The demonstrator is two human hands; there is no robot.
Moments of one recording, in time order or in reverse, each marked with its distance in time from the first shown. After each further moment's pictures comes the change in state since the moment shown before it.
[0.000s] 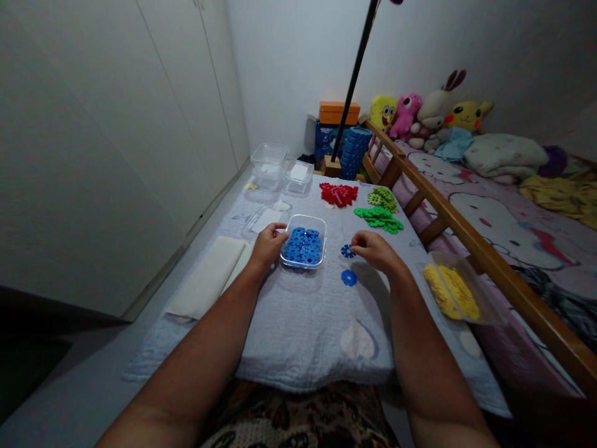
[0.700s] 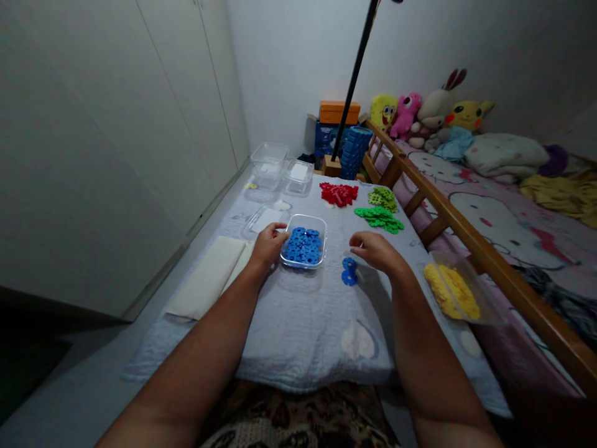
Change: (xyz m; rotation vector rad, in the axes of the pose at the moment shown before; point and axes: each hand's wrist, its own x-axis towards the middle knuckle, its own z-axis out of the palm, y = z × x) left_hand 0.002 -0.002 -0.001 0.024 -0.017 0.003; right_hand -0.001 -0.019 -0.008 -0.353 -0.081 -0.012
